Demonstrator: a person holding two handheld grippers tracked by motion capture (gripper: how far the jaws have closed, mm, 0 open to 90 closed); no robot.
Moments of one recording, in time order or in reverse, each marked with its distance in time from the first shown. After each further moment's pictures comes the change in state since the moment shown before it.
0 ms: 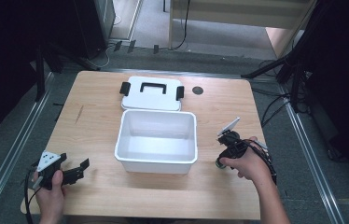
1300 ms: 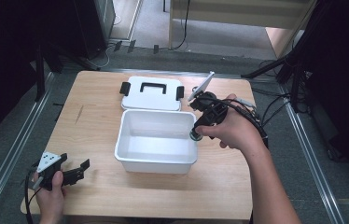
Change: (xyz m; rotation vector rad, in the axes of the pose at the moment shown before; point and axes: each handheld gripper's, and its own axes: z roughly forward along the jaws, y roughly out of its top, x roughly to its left) left arm -0.001 -0.001 -0.001 -0.003 -0.015 0.002; right arm 0.088 0.066 -0.143 -0.099 0.033 -0.233
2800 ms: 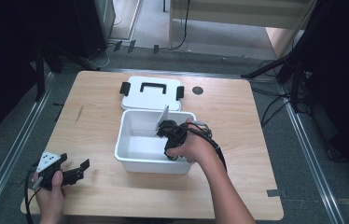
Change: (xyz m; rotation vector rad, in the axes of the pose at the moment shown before) left arm 0.001 0.000 0.000 -0.001 -0.002 -0.003; right arm 0.047 0.030 0.138 0.161 0.016 -0.192
